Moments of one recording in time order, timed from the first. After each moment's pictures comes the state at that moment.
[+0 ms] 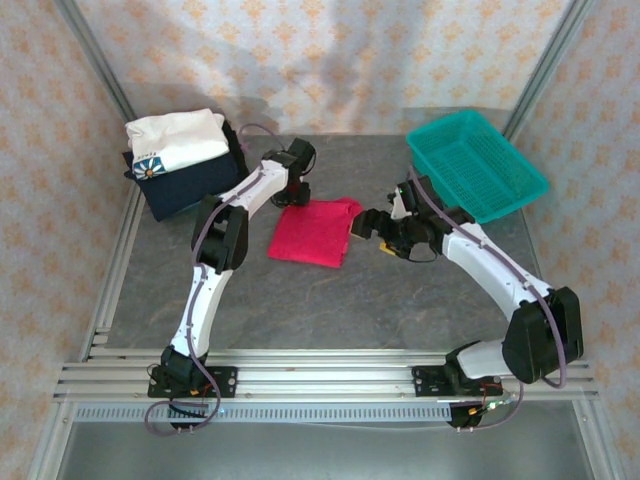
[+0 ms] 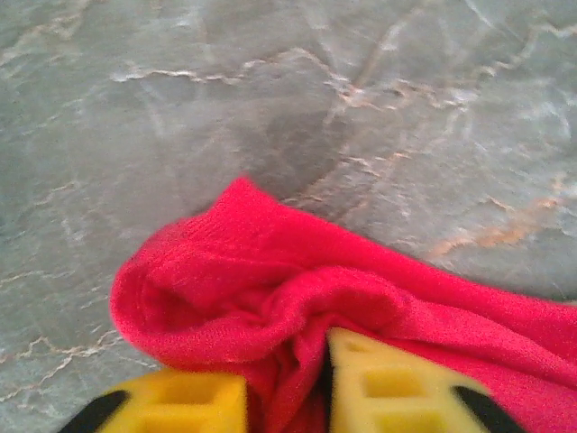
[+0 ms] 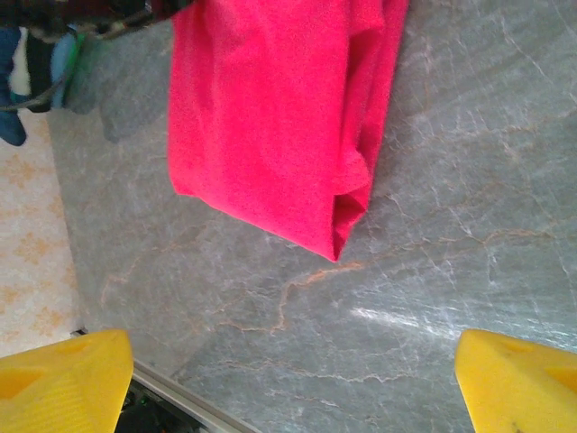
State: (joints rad) left arm -0.36 2.46 2.15 -0.99 -0.11 -0.36; right arm 0.40 1.37 1.08 -0.67 -0.45 0.70
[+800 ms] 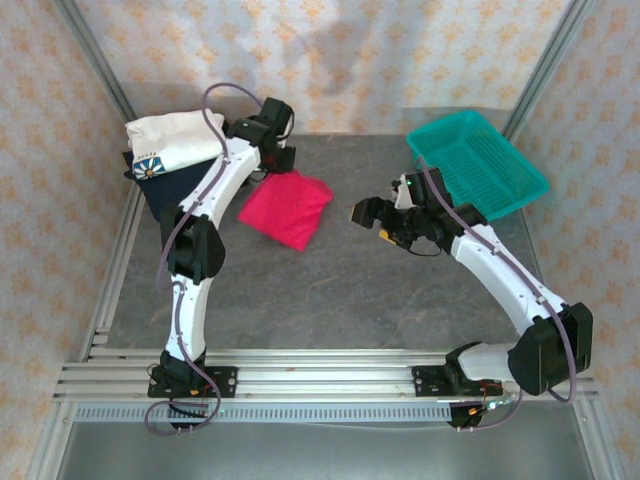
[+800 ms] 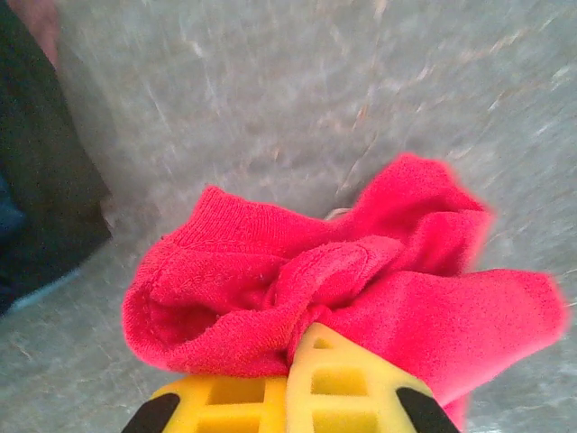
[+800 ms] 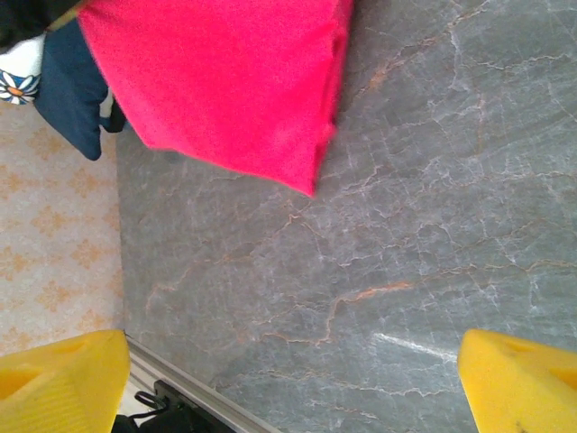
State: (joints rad) left arm -0.30 2.18 2.25 -1.11 -0.11 -0.24; right arm 0.40 1.30 1.13 -0.67 -0.46 0.72
